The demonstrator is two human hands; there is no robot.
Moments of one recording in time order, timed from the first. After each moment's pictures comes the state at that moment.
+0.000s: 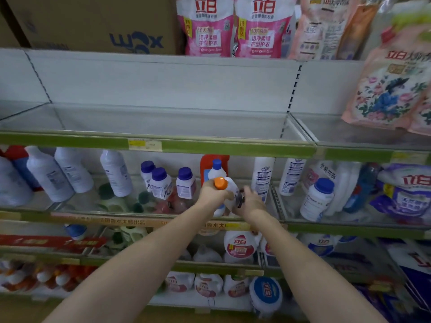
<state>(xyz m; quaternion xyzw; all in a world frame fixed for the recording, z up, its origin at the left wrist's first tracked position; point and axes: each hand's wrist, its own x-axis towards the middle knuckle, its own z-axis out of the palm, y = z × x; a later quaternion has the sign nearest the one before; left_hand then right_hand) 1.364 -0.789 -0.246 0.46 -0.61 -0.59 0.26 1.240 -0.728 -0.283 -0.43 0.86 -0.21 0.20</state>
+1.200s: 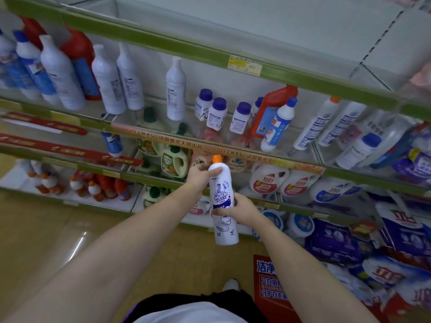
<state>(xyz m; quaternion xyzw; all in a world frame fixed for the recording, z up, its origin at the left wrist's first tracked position) 1.643 -0.778 -0.357 0.47 -0.41 -0.73 0.28 1.528 -0.652 -0.365 -0.42 0.77 -0.23 0.43</state>
